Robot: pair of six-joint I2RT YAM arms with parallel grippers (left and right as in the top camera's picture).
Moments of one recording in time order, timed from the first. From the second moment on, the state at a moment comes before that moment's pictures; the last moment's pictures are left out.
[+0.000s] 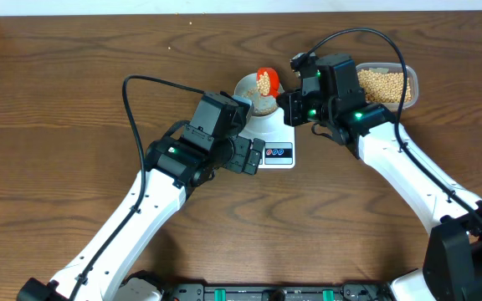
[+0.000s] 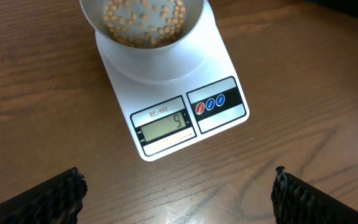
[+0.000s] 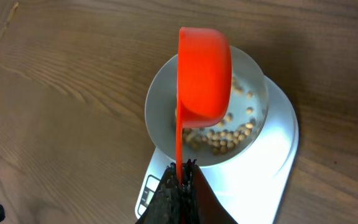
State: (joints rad) left arm -0.51 1.36 1.10 -0.71 0.10 -0.15; right arm 0.41 1.66 1.20 -0.27 -0.34 0.28
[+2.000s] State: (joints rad) left arm -0.51 1.36 1.10 -0.71 0.10 -0.15; right arm 0.49 1.66 1.20 -0.28 -0.17 0.06
